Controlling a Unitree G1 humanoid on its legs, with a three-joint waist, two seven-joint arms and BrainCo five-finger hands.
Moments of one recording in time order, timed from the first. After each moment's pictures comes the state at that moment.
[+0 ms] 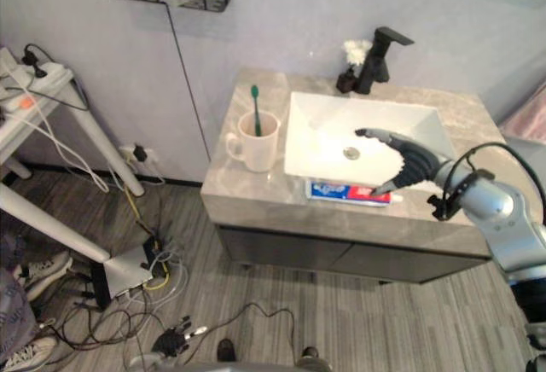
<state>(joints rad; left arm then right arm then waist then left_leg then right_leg) 0.10 0.15 -0.06 1.09 -0.26 -0.16 -0.17 -0.20 -1.06 0.02 0.01 0.04 -0.23 0.40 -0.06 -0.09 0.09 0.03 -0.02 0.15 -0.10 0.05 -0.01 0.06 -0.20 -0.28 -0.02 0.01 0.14</state>
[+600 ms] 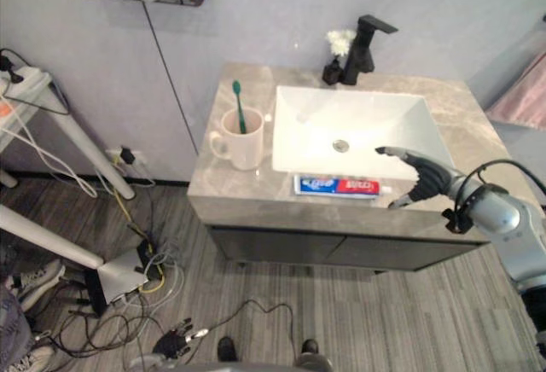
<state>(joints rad) 0.10 0.16 -0.12 1.10 -0.30 -0.16 -0.17 -0.16 -1.08 0.02 0.14 -0.01 -0.23 0.37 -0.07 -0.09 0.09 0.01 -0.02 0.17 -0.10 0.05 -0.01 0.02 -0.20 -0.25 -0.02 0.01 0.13</state>
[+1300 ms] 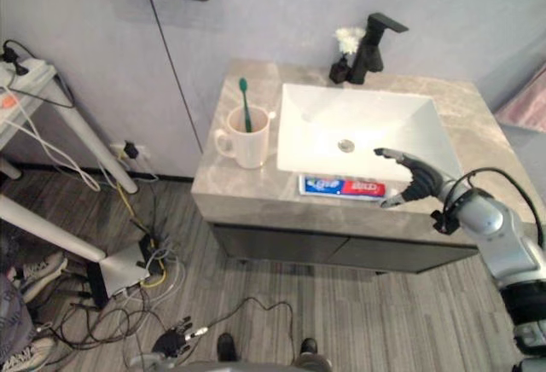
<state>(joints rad) 0.10 0.17 -0.12 1.10 -0.31 -0.17 -0.17 -0.21 -0.98 0.05 0.23 -0.01 -0.23 0.34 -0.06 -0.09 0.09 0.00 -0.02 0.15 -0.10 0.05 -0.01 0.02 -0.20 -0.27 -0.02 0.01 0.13</state>
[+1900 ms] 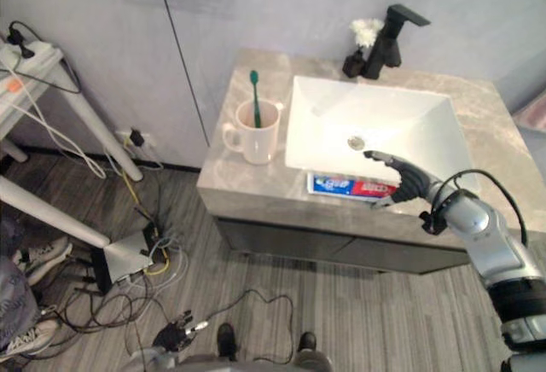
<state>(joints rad) 0.08 0.17 -0.12 1.09 -0.31 -0.17 -0.17 -0.24 -0.95 0.09 0.23 -0.01 -0.23 0.34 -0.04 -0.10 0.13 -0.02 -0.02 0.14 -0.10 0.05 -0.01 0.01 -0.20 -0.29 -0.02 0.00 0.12</state>
